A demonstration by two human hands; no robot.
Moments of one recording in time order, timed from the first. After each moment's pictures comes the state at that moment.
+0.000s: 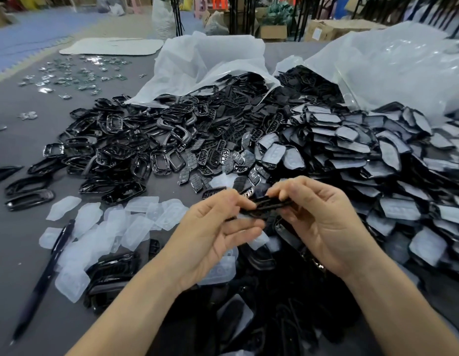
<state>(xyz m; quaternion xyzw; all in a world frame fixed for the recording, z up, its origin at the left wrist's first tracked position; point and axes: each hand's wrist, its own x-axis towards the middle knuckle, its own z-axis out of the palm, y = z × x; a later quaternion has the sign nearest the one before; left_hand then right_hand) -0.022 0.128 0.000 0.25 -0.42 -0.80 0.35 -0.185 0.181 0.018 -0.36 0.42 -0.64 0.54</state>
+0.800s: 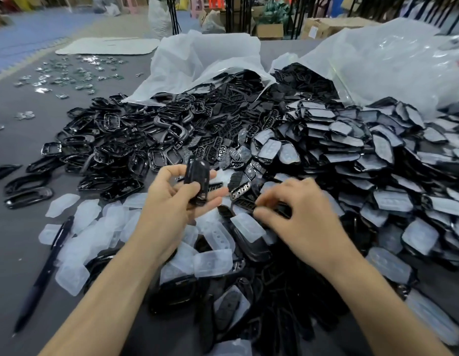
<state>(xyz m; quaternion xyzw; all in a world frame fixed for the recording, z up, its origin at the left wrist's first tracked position) -0.003 0.104 0.000 0.36 -0.46 -0.67 0.46 -0.182 0.182 0.002 -0.63 0.70 -0.33 0.12</state>
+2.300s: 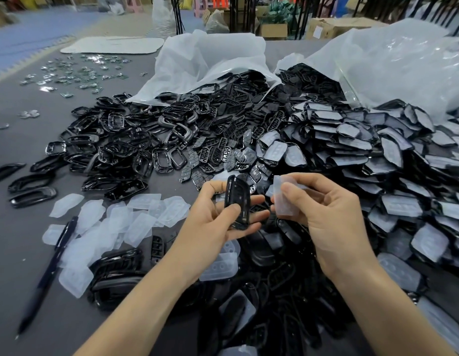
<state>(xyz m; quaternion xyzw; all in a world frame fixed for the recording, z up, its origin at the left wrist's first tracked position) -0.023 0.124 -0.017 0.27 -0.52 -0.72 0.37 -0.175 0.185 0.008 -0.35 0.55 -0.66 0.37</state>
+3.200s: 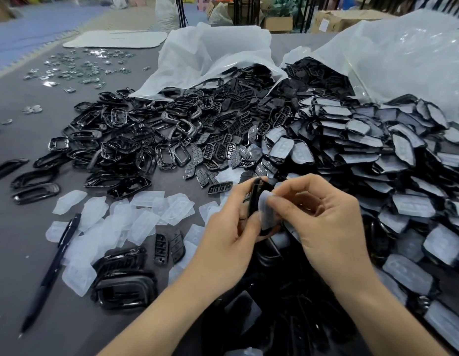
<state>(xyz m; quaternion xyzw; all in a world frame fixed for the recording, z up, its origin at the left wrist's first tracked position) -0.034 0.142 -0.020 0.30 -0.70 -0.53 0.37 -0.165 0.186 0.001 -0.47 0.55 -0.63 0.28</state>
